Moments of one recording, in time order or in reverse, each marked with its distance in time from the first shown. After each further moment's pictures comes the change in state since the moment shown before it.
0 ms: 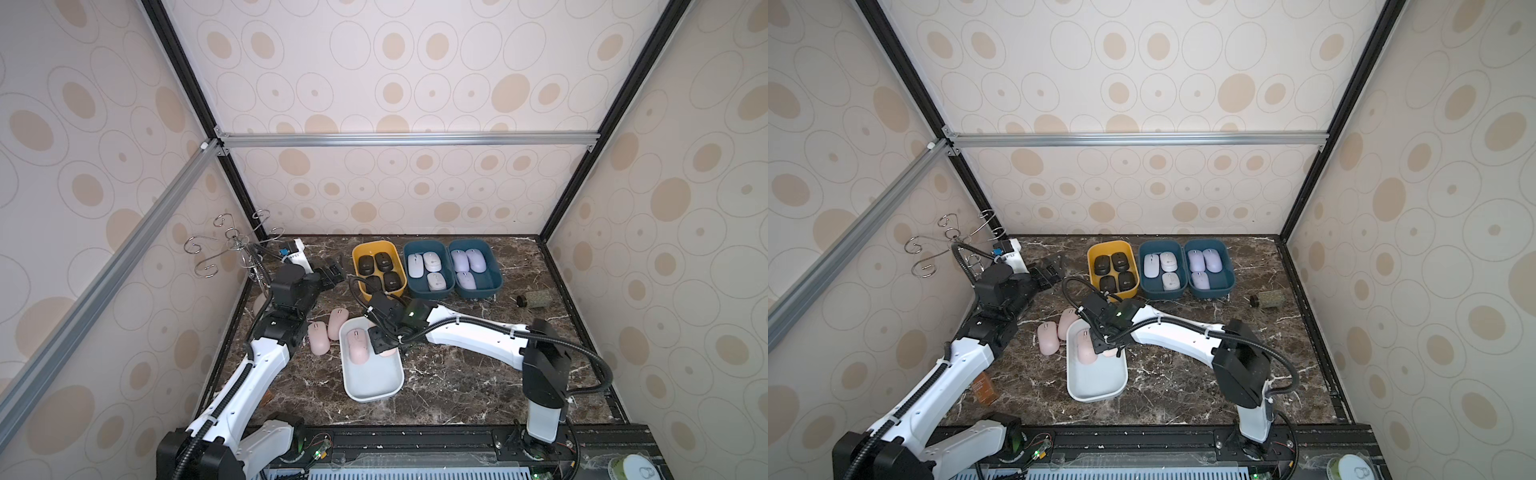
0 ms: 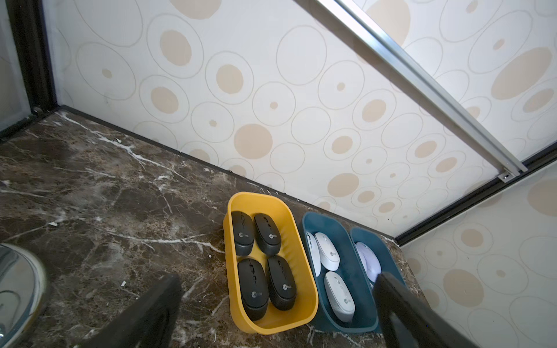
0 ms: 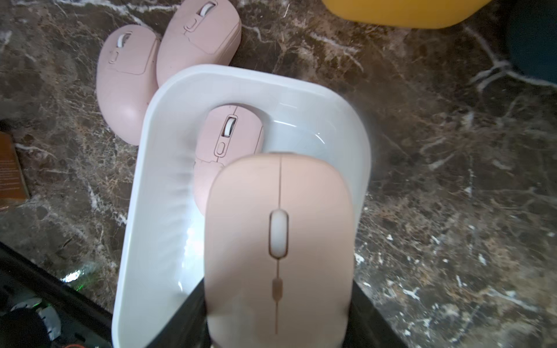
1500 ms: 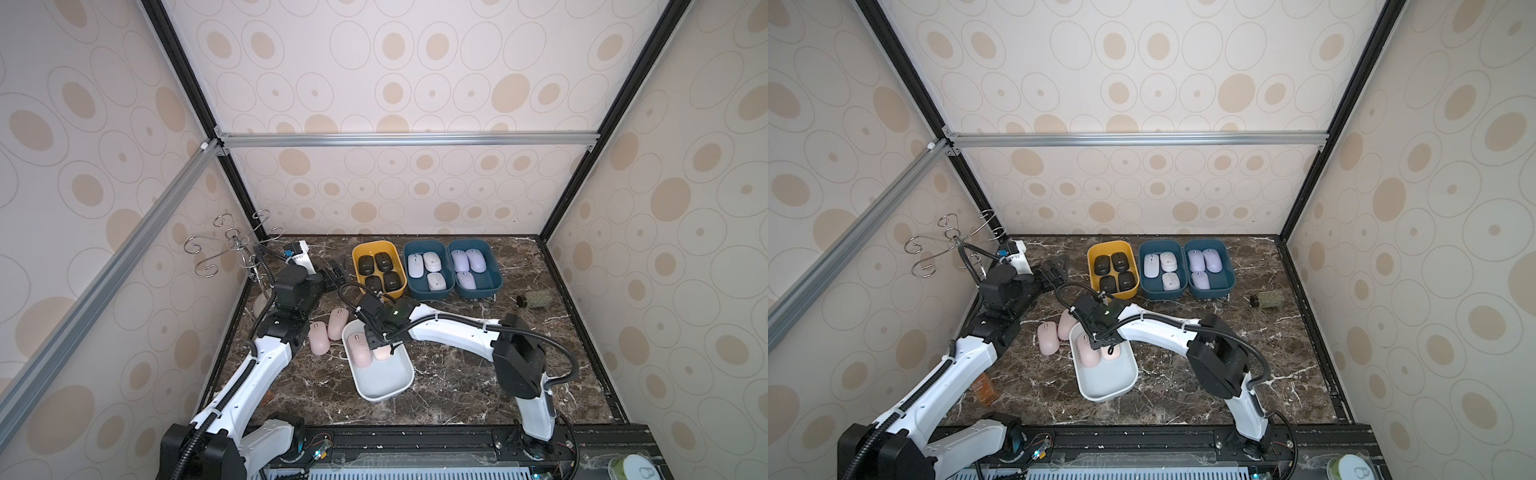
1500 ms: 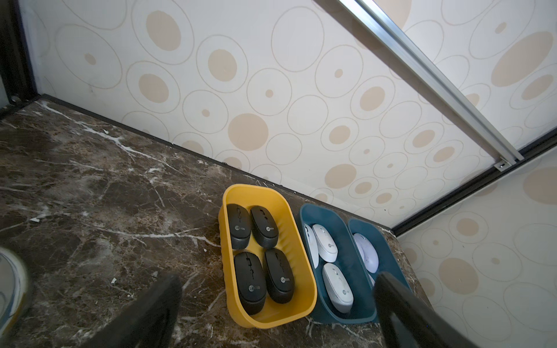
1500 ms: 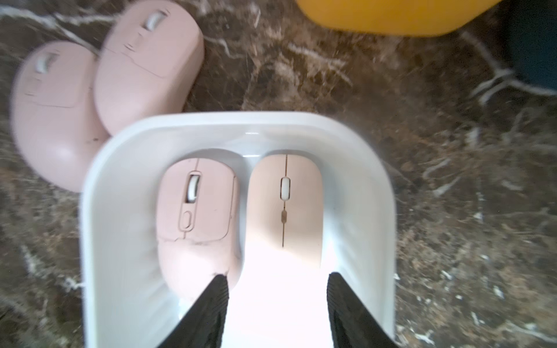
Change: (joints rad) left arm 0.005 0.034 -0.019 0.035 0.043 0.000; right arm -0.007 0.084 0.080 -0.009 0.083 0.013
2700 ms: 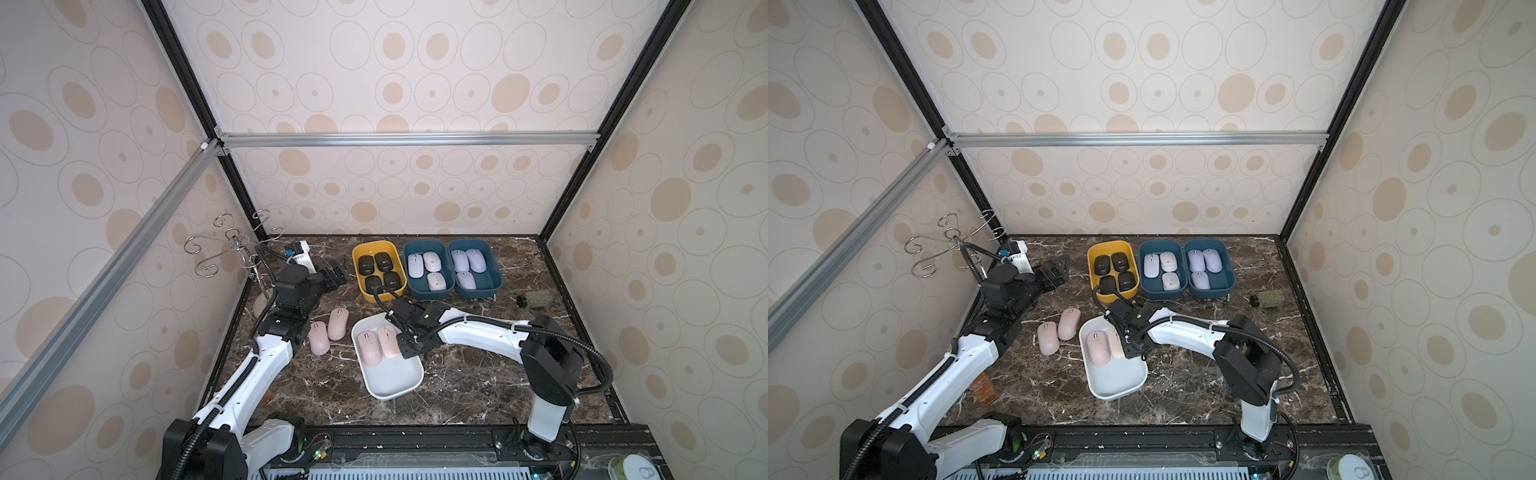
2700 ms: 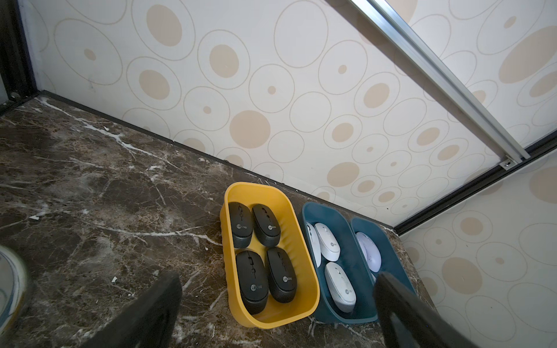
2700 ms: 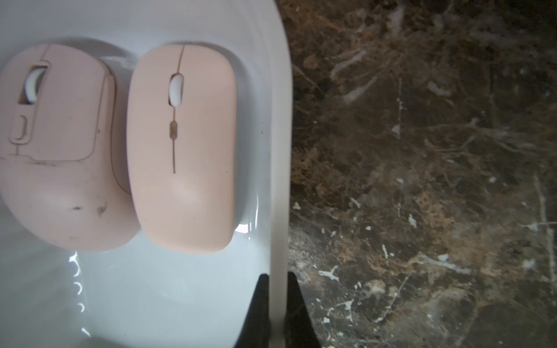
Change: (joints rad) left arm 0.004 0.019 -0.001 0.003 -0.003 0.001; right arm -0.113 -0.188 -0.378 0.033 -0.065 -0.072
